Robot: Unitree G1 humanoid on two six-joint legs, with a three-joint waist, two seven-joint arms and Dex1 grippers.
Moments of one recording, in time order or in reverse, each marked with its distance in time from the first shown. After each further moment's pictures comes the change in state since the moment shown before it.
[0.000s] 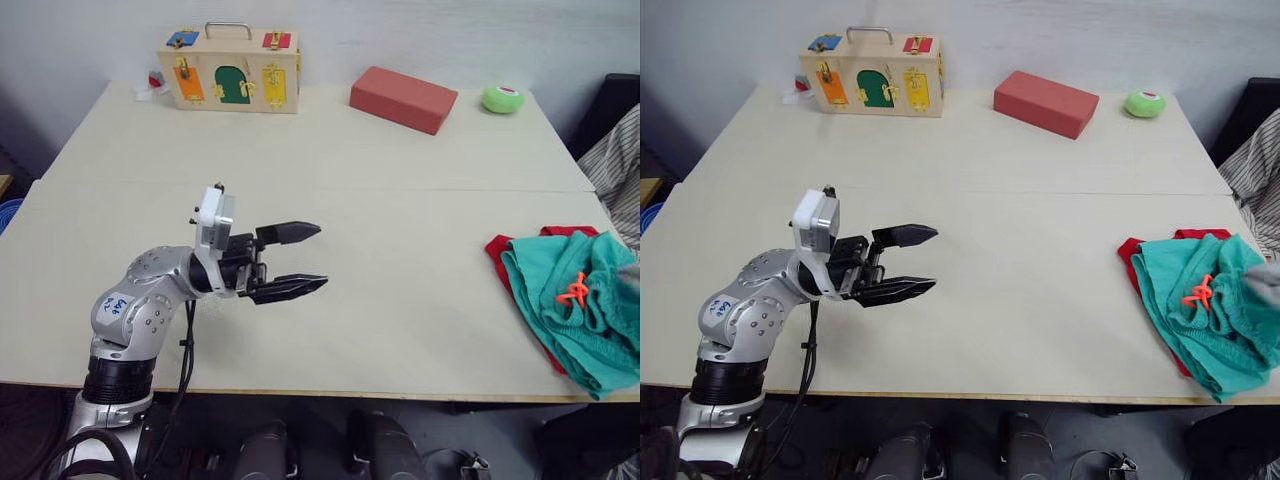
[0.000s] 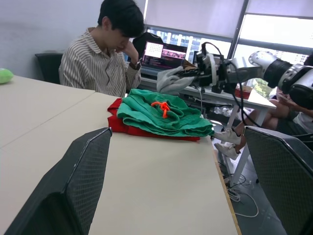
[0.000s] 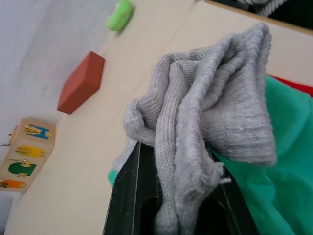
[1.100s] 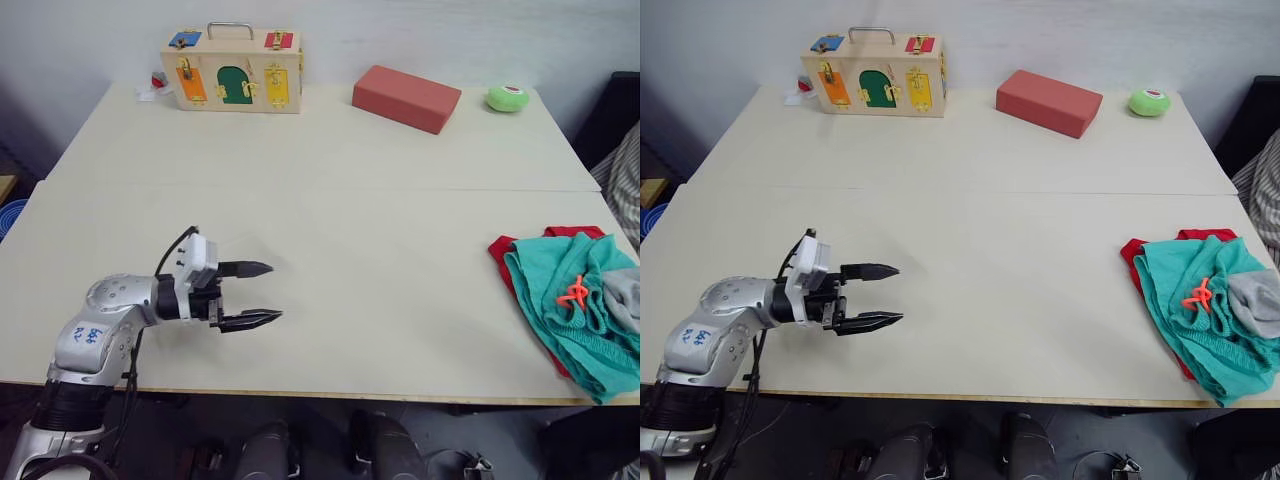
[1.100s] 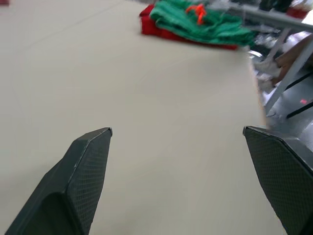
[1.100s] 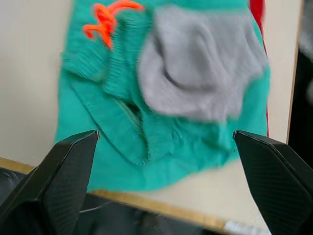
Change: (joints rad) left arm 0.213 0.220 0.003 0.129 0.264 -0.256 -0.043; right arm 0.505 -0.078 -0.079 -0.504 -1.013 -0.581 0.905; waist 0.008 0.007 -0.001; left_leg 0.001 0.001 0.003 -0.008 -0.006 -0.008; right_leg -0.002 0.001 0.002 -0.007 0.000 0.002
